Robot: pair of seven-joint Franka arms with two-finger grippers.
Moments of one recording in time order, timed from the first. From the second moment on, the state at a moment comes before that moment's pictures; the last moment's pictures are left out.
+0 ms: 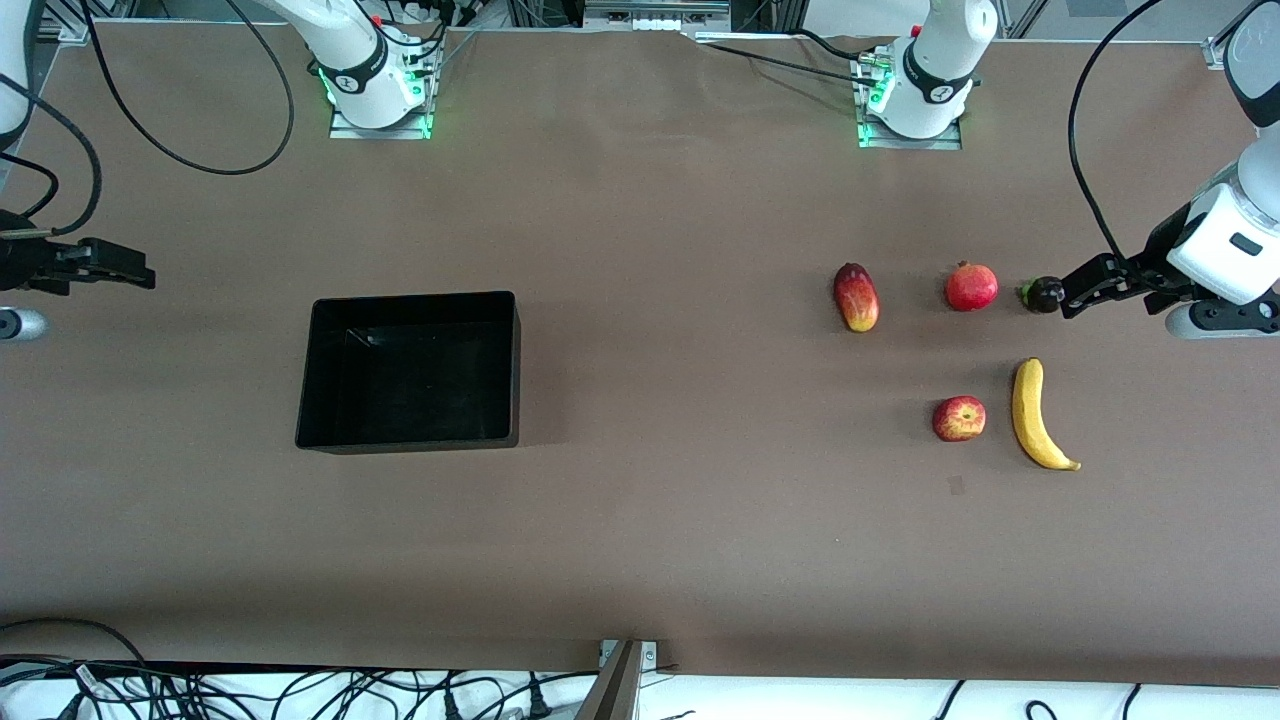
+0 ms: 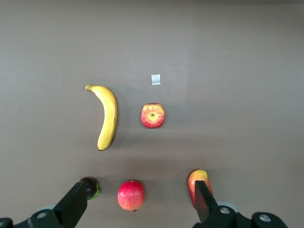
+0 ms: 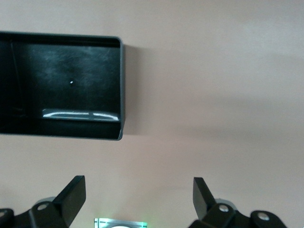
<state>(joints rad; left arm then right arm) 0.08 0.06 -0.10 -1.67 0.02 1.77 -0.08 0.26 0.26 -0.41 -1.39 0.05 1.46 -0.23</state>
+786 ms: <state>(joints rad) 0.08 0.08 -0.10 -1.67 0.02 1.77 -0.08 -0.02 0.01 -0.06 -1.62 -0.02 1.61 -0.09</state>
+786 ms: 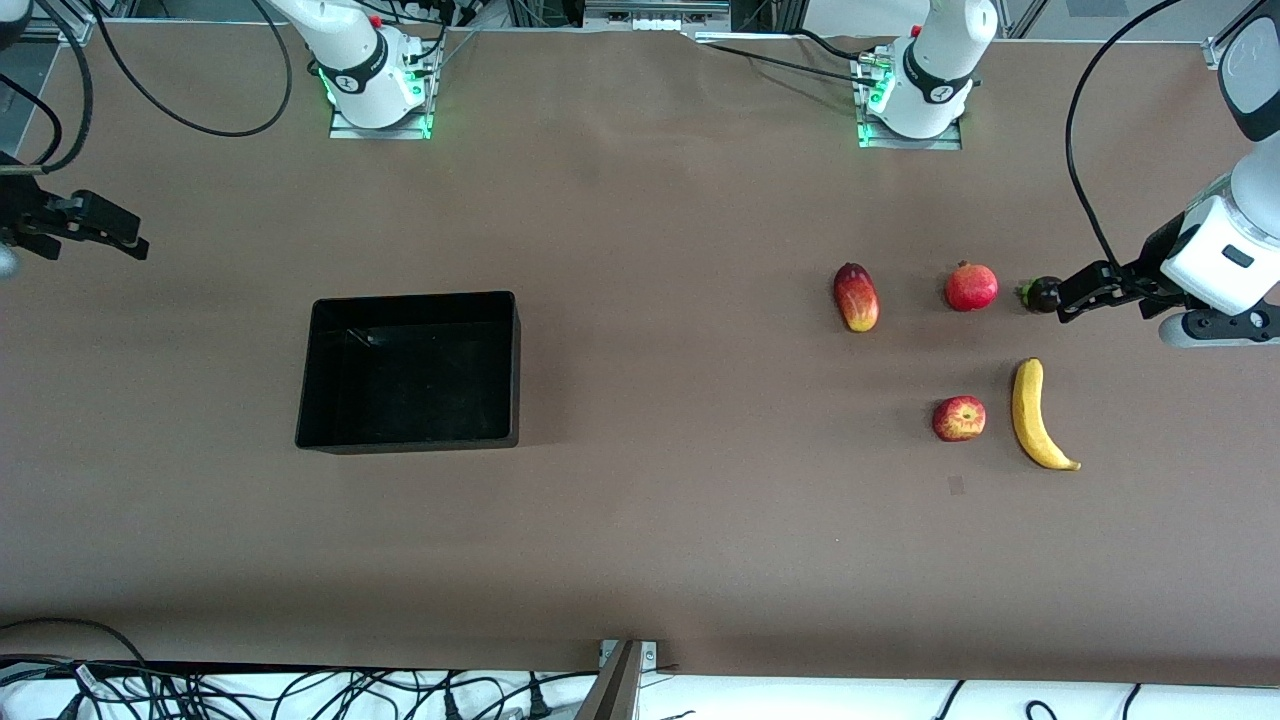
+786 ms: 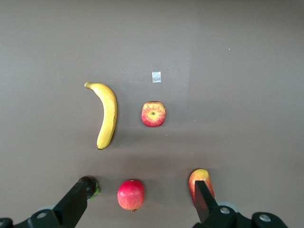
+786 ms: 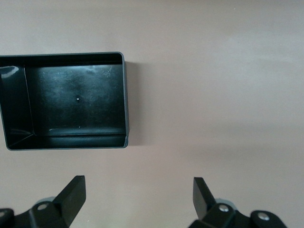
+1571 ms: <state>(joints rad) 0.08 0.08 -0.10 -1.67 0.02 1.77 -0.08 -0.02 -0.01 -0.05 -1.62 -0.02 1.55 -0.09</state>
